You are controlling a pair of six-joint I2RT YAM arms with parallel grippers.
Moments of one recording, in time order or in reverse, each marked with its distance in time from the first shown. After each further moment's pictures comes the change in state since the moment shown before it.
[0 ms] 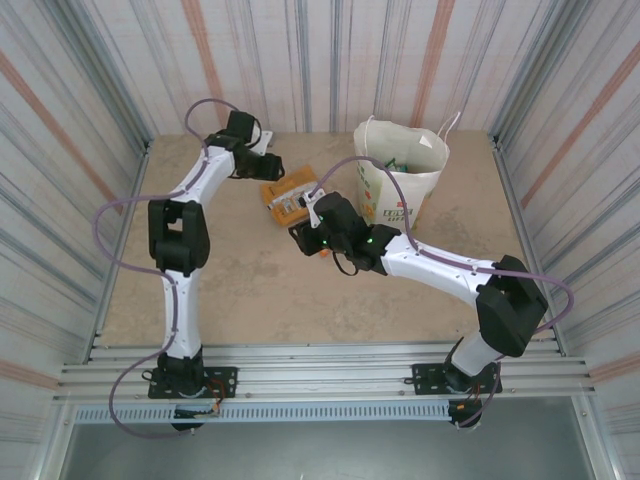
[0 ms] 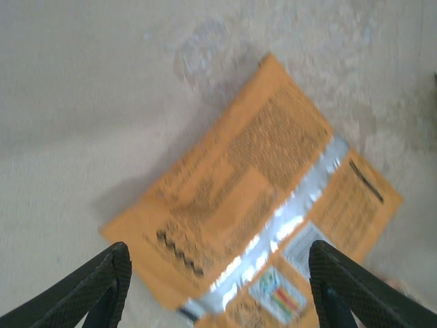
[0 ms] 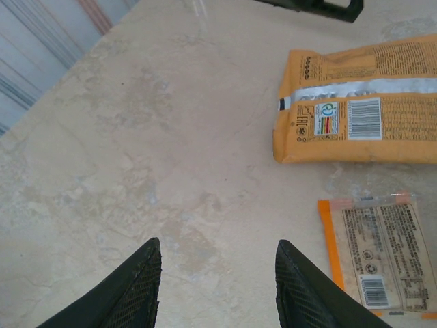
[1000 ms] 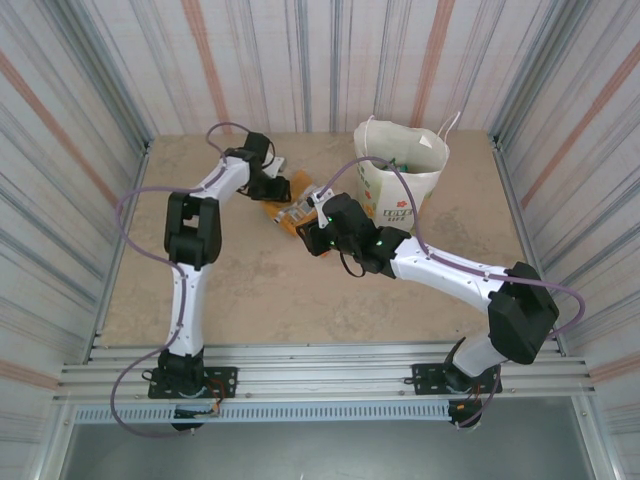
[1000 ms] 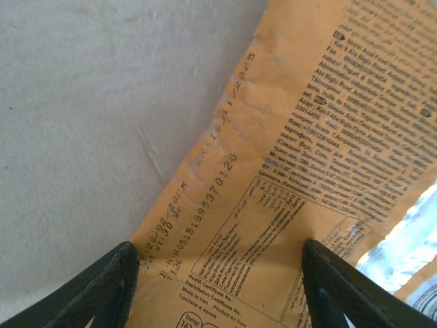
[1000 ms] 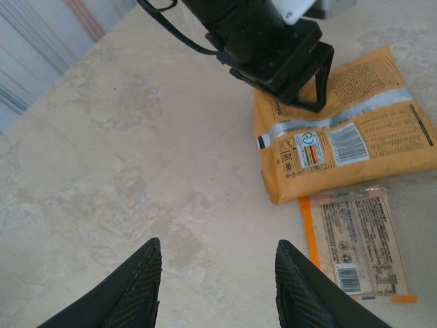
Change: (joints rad) left arm -0.052 0.114 -0.031 -0.082 -0.027 0.032; right arm -0.013 -0.064 -0.047 -0.003 0.018 -0.011
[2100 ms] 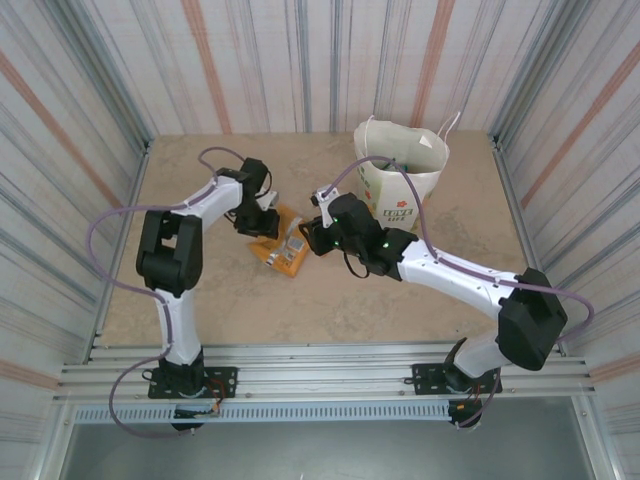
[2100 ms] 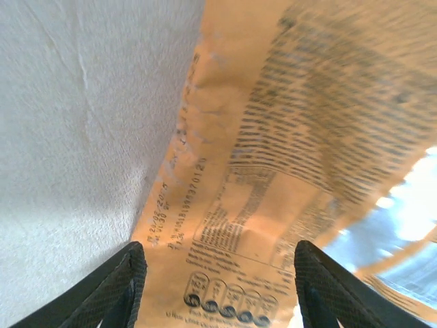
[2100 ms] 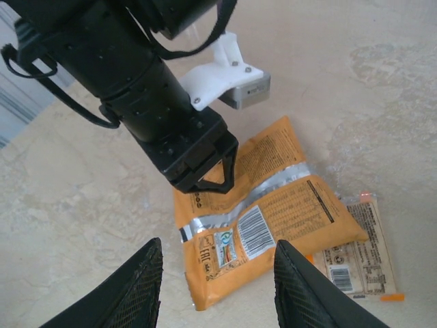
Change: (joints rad) left arm -0.040 -0.381 -0.480 -0.097 -0.074 -0.068; right arm 0.000 -0.055 -0.019 -0.001 0.011 -0.004
